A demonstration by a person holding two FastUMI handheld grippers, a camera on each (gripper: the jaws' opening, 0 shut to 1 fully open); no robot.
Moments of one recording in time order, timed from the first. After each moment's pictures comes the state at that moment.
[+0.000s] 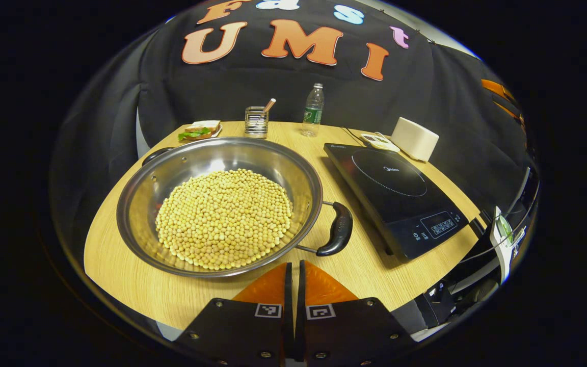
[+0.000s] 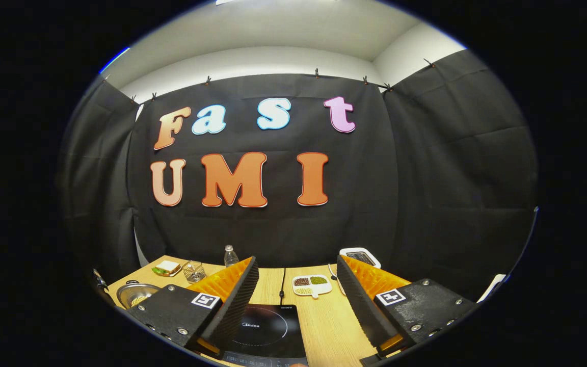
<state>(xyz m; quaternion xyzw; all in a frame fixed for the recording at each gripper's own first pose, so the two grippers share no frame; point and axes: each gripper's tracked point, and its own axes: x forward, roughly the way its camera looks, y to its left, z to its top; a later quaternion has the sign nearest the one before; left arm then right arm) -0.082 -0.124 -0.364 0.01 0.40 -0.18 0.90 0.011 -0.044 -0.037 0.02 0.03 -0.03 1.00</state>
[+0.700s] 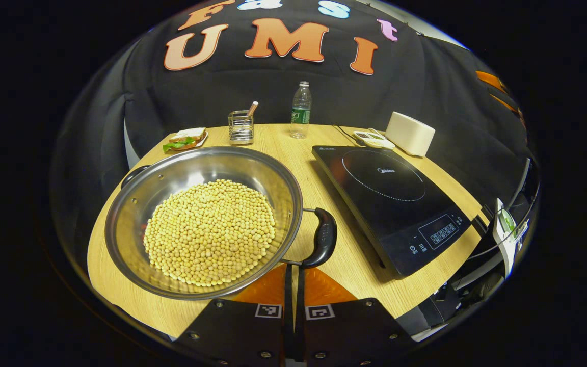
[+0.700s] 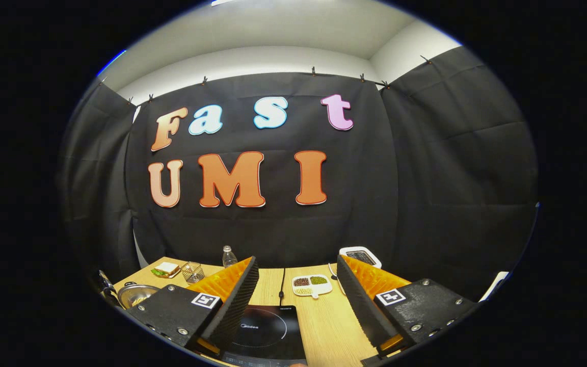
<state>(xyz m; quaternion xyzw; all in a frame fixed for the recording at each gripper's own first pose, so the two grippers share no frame) -0.058 -0.151 -0.368 0.03 0.40 -0.19 0.90 0.020 -0.049 -0.044 0.03 0.04 -0.03 1.00</state>
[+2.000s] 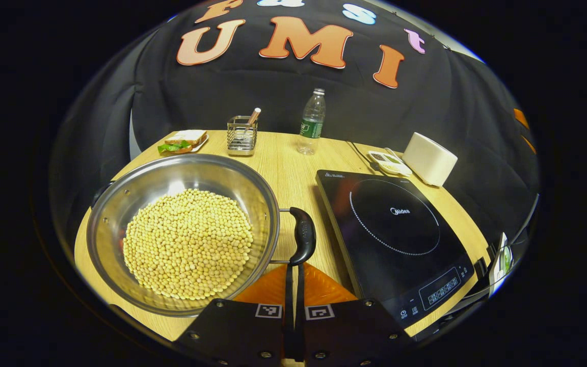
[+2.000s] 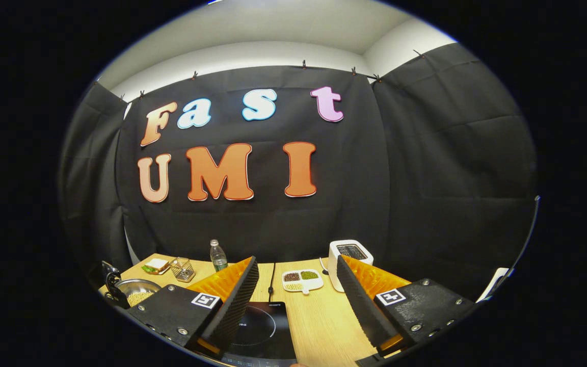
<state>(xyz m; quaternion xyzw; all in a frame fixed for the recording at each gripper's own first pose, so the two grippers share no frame) 0.014 -0.196 -0.378 -0.01 0.39 -0.14 0.91 0.032 -0.072 -0.068 0.03 0.06 -0.05 1.00</state>
